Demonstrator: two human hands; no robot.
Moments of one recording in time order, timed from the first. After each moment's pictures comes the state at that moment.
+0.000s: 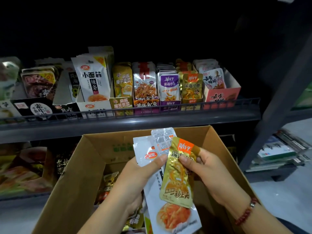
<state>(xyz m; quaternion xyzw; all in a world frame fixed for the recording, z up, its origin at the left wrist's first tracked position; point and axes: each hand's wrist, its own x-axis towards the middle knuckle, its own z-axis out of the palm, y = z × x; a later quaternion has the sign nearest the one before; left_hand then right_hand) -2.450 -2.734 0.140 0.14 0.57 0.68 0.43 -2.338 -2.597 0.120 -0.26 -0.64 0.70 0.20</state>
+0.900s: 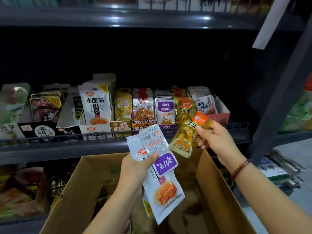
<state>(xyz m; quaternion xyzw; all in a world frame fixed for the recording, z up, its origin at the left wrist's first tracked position) -2.478 -2.693 0.160 0.12 0.67 0.68 0.28 -2.372 -2.502 0.186 -0.29 -0.72 0.52 0.35</state>
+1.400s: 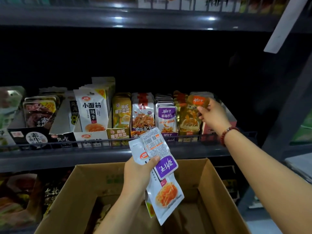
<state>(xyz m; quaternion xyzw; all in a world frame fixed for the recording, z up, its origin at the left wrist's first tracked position) -2.500 -2.654 0.150 0.11 0.68 0.68 0.24 -2.454 -2.401 0.213 -0.33 -0.81 0.30 0.38</state>
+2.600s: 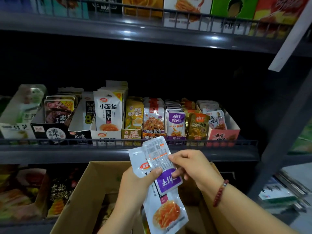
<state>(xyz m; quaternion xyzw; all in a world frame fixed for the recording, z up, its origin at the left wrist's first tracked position) -2.490 -2.721 0.160 0.15 0.64 0.70 0.28 -2.416 -2.580 0.195 -0.31 -0.73 0.58 0.15</state>
